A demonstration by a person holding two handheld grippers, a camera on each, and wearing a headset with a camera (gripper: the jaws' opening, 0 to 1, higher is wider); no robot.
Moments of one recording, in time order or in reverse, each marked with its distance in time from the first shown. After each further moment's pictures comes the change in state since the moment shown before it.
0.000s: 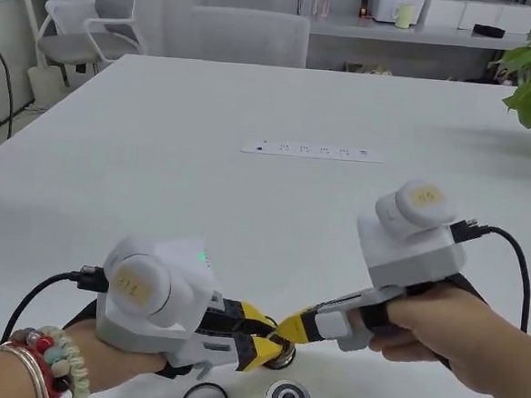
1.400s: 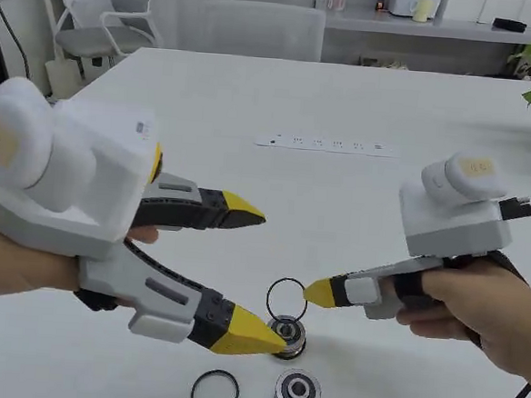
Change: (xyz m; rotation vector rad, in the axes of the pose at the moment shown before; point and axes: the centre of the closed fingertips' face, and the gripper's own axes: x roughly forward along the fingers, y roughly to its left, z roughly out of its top) left arm -0.096 -0.023 0.089 0.148 -0.093 -0.070; right arm -0.024 -0.002 0.023 0.035 -0.097 -0.029
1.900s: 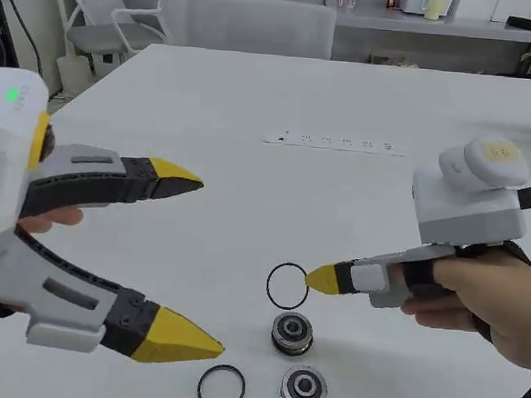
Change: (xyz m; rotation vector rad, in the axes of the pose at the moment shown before) left arm -0.054 -0.002 -0.009 -0.014 -0.003 0.133; right arm -0.003 0.014 0.013 -0.010 -0.032 0.042
